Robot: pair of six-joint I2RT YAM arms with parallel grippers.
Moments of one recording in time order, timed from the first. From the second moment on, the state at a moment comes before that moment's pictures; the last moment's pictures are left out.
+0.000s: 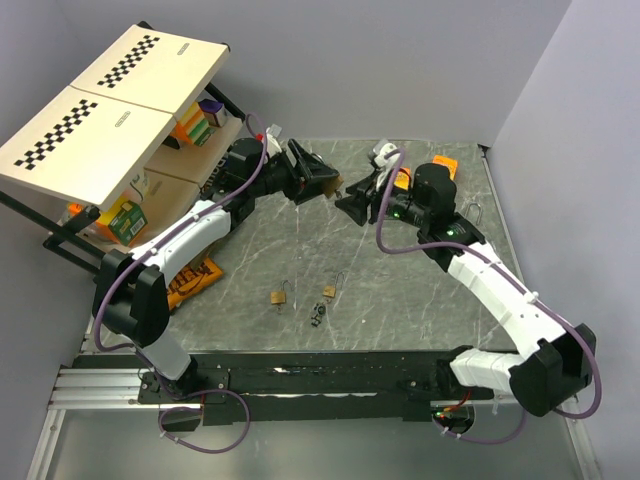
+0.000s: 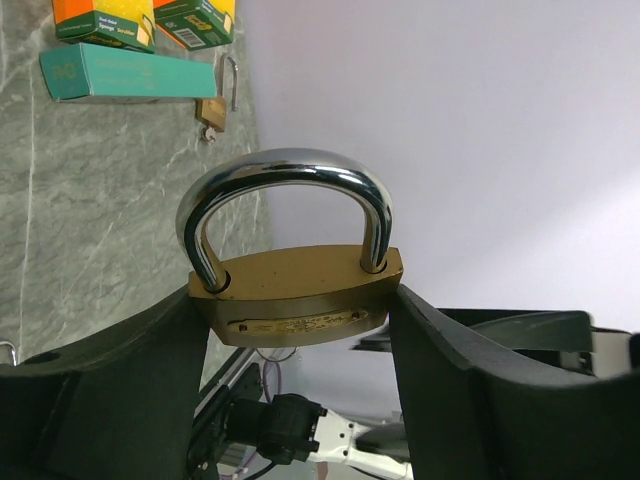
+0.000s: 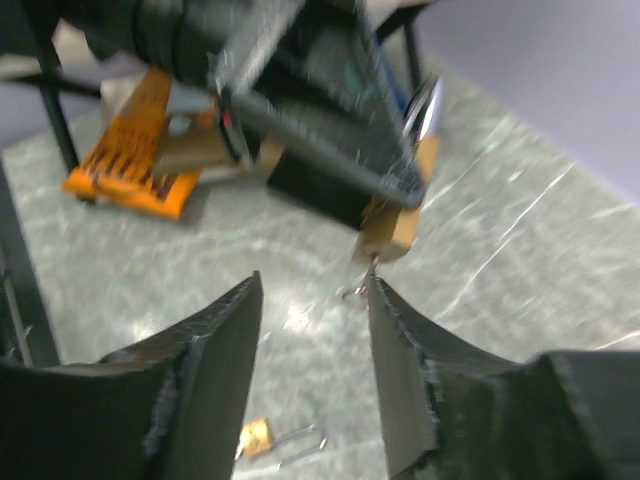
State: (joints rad) left arm -0.48 1.63 1.33 0.09 0.53 -1.19; right arm 0.45 1.19 1.08 -0.03 -0.51 -0.04
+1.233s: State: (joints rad) left arm -0.49 1.64 1.34 0.07 0.52 -1.19; right arm 0.45 1.31 1.13 -0.07 -0.44 -0.12
